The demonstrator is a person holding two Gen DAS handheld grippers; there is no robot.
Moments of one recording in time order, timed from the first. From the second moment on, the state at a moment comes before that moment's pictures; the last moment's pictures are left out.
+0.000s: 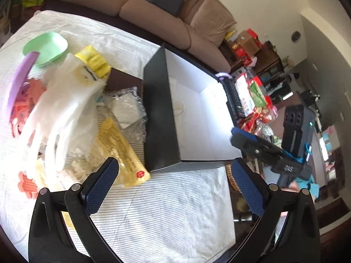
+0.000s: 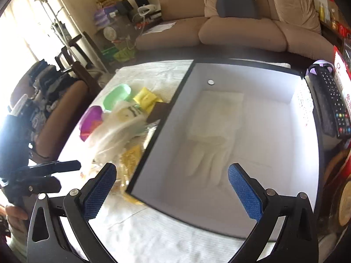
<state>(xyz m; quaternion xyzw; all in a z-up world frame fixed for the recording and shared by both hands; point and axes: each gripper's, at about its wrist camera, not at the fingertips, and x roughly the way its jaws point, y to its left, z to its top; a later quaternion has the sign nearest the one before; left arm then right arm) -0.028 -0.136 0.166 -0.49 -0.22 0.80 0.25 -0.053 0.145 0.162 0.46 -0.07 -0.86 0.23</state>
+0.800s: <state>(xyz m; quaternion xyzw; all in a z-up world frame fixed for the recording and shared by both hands) -0.031 -0.271 0.055 -0.48 -0.28 0.82 0.10 -0.011 -0.040 0.115 0.39 0.00 -0.88 0.26</state>
